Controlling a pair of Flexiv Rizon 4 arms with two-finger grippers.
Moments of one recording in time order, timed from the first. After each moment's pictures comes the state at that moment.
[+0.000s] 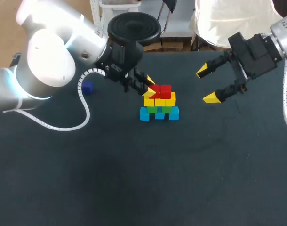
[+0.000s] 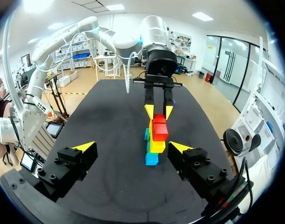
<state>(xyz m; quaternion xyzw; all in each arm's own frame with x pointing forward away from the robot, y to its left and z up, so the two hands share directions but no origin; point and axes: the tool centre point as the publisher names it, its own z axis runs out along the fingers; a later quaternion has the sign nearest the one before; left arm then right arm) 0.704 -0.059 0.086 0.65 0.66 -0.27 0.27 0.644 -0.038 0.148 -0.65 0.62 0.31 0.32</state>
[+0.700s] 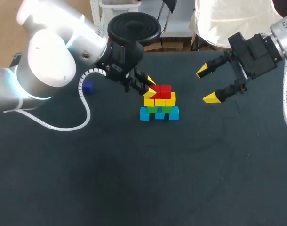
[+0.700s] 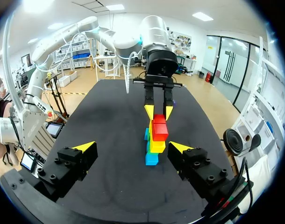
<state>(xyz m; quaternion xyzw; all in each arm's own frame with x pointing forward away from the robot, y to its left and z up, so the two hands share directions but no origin) 0.704 -0.061 0.087 0.64 0.66 -0.27 0.27 0.644 -0.038 0.148 -0.65 0.62 0.31 0.32</state>
